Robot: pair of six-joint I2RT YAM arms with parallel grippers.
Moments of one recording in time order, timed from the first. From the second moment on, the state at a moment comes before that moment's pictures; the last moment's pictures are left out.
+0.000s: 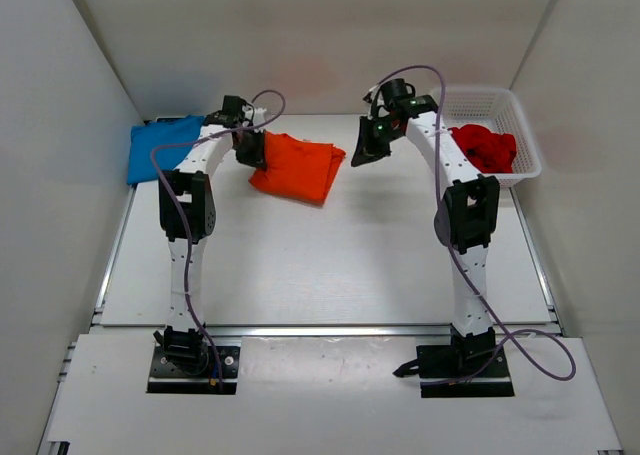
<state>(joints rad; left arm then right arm) -0.14 2.41 2.10 -0.79 0.39 0.02 0.31 2.26 2.22 -1.03 -0.49 0.26</state>
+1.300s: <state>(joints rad) 0.07 2.37 2.17 -0.48 -0.63 0.52 0.21 2.24 2.32 -1.08 -0.51 0.23</state>
